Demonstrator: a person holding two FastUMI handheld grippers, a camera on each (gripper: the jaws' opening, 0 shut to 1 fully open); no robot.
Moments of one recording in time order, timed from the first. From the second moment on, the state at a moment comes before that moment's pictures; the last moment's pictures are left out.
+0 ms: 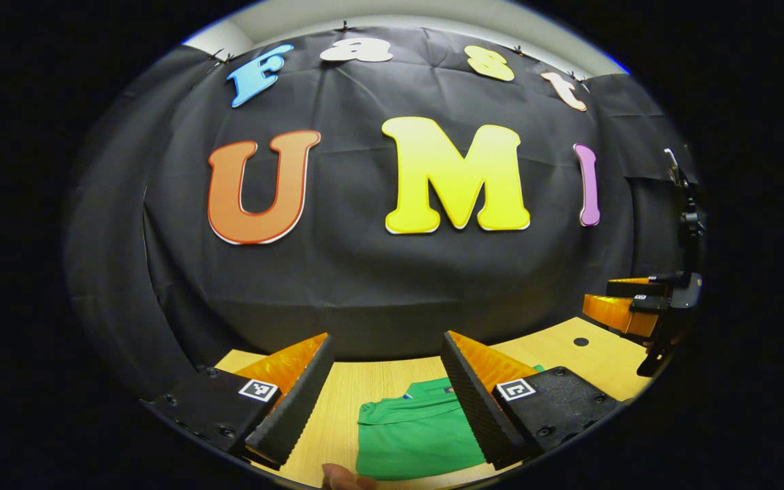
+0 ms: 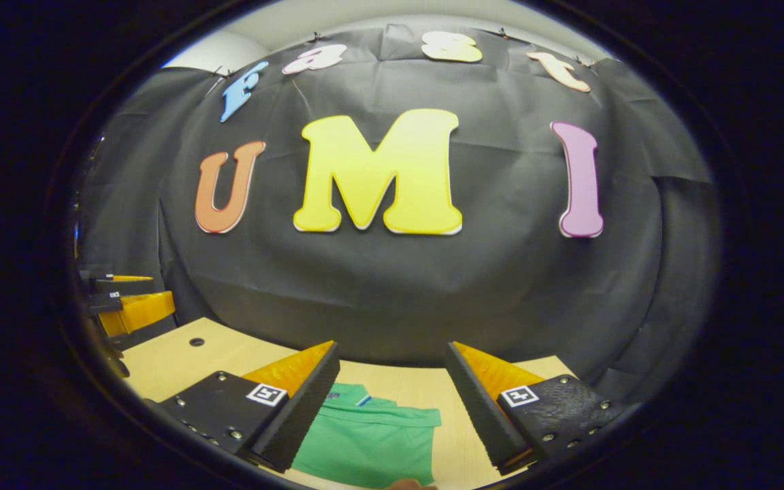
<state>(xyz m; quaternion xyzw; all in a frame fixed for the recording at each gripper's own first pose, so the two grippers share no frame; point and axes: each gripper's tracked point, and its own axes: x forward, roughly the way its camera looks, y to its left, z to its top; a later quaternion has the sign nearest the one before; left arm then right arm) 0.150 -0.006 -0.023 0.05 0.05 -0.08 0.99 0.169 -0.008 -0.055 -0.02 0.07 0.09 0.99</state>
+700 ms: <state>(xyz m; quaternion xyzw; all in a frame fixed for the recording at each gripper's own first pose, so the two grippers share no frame) 0.070 -0.007 0.009 -0.01 0.05 -0.06 1.00 0.081 -0.003 -0.005 0.01 0.06 0.10 0.99</state>
